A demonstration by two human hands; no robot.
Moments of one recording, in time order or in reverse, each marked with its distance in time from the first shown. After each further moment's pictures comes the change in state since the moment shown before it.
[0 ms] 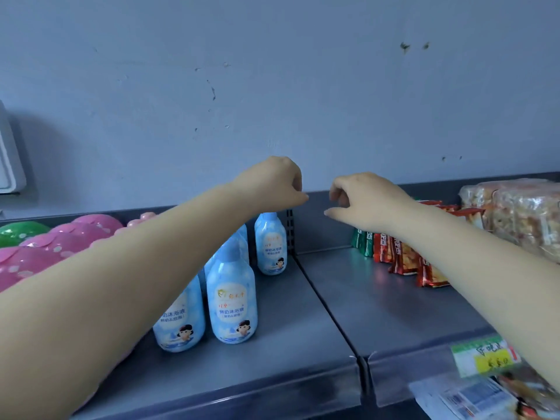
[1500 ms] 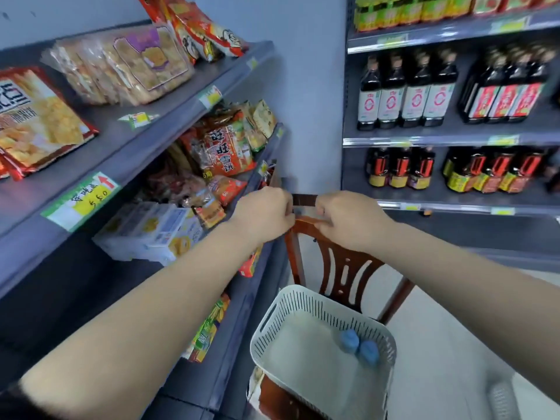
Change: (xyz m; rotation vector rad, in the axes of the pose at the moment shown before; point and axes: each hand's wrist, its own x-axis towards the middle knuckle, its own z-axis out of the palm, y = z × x) left_hand -0.197 0.390 0.205 -0.275 -0.468 0.974; right_hand -0.509 0.077 -0.038 -0.249 -0.197 1.003
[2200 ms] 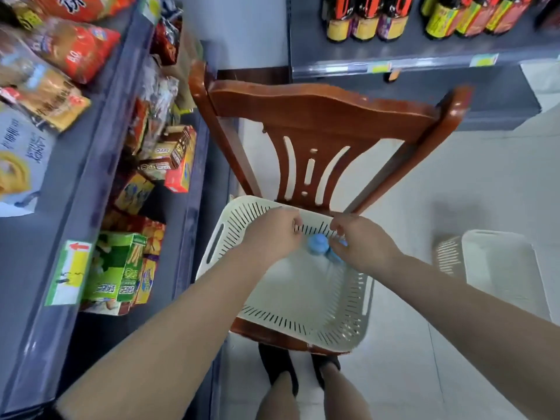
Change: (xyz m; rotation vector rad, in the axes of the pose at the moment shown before) left_hand 0.014 0.025 0.298 -0.434 -0.506 -0.058; right_hand -0.110 0.088 0.262 0.275 -0.402 0.577
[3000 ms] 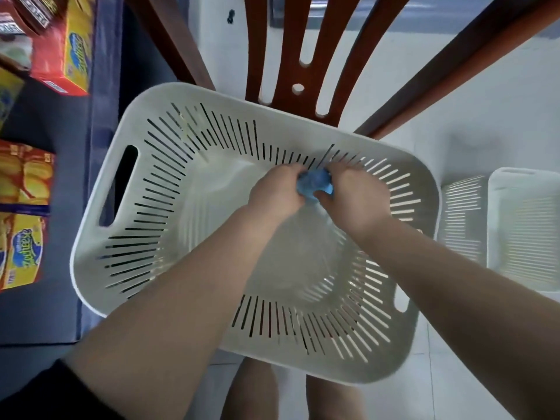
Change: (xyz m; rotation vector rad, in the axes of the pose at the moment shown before) left_hand 0.139 -0.088 0.199 -0.154 -0.127 -0.004; right_hand 0.097 0.082 0.176 -0.192 0.069 0.147
